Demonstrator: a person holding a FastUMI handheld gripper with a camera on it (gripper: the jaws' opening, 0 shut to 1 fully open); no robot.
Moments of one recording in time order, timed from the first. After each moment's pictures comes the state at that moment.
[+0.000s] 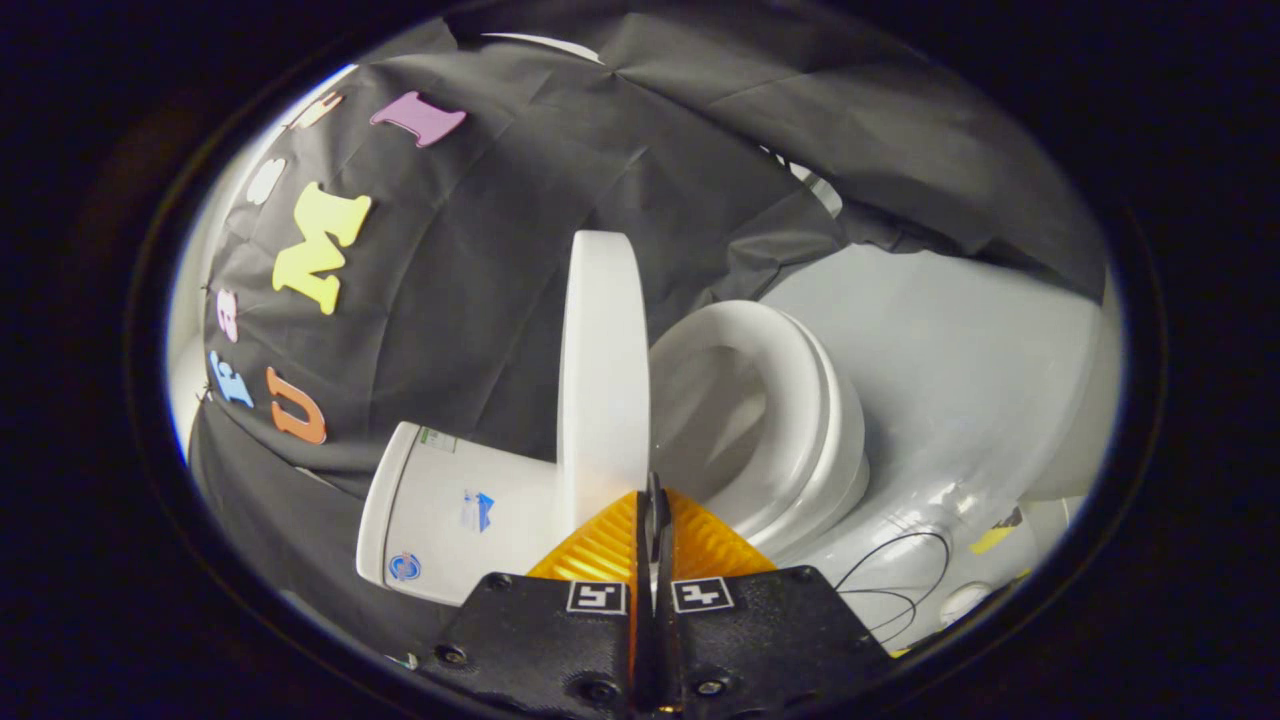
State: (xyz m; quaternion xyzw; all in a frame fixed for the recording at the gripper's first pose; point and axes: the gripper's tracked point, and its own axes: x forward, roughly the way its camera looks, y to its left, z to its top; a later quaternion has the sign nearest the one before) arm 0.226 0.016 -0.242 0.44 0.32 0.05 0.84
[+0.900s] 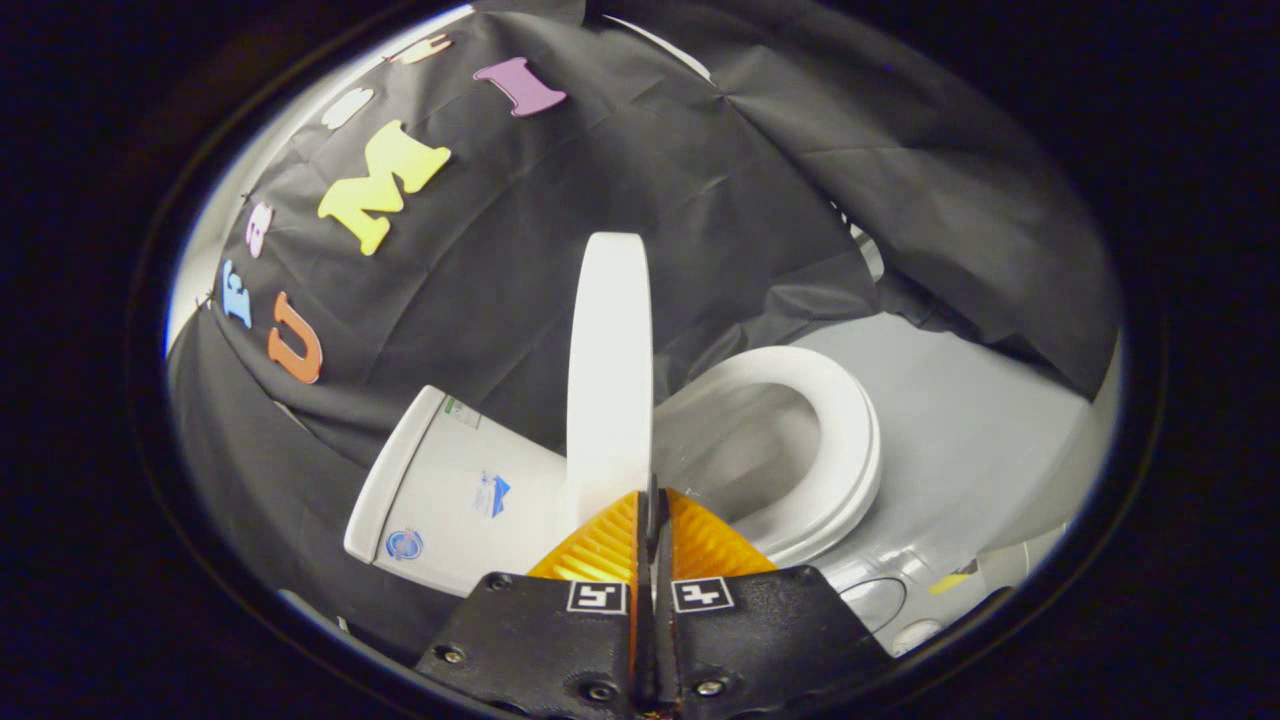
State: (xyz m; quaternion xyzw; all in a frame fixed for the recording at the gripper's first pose) arm 0.223 0.064 -0.173 0.34 0.31 0.06 0.89
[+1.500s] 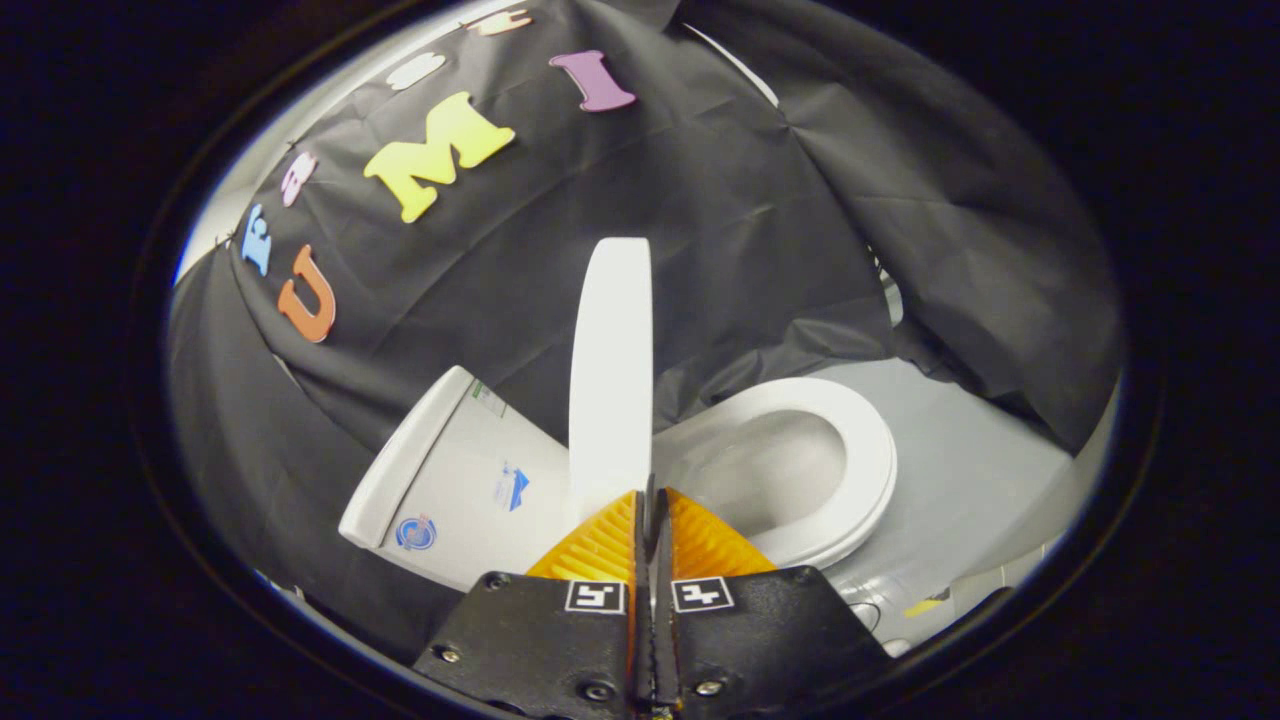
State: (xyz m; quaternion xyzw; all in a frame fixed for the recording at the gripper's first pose) arm 0.219 0.112 -0.126 0.26 0.29 0.07 0.92
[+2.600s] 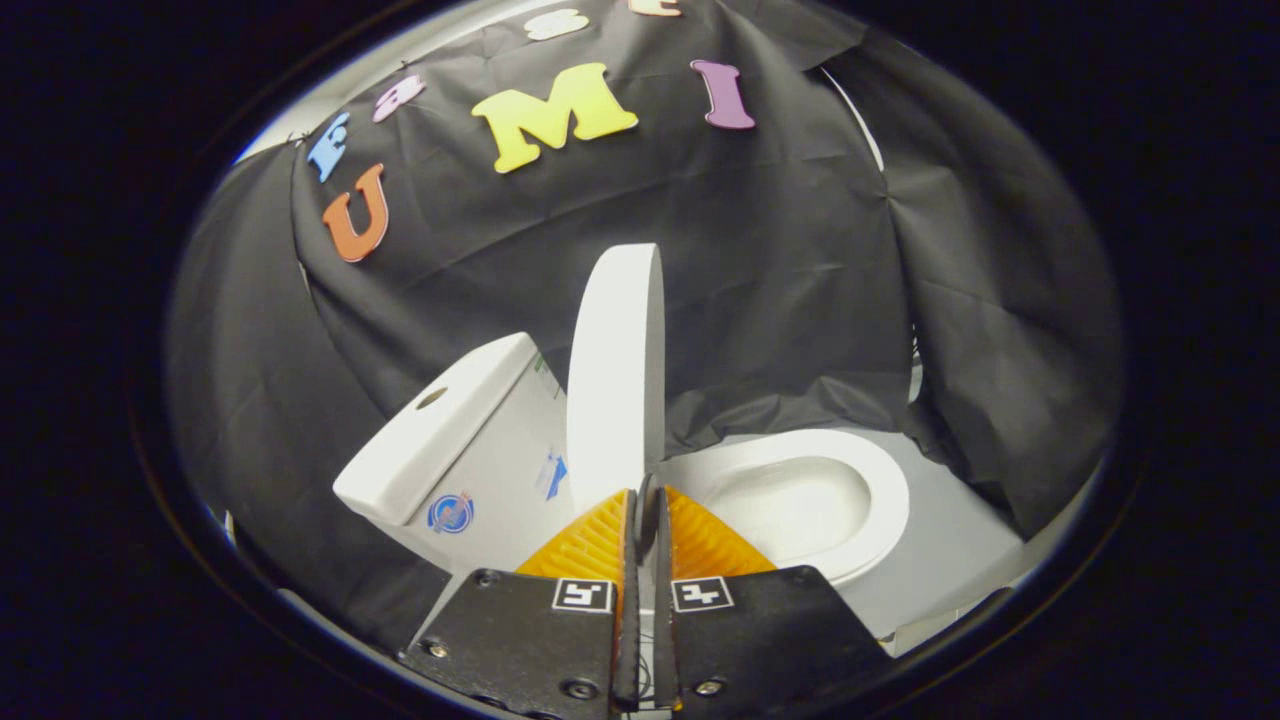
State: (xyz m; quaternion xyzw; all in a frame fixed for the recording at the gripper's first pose) arm 0.213 0.205 -0.084 0.12 0.26 0.09 0.95
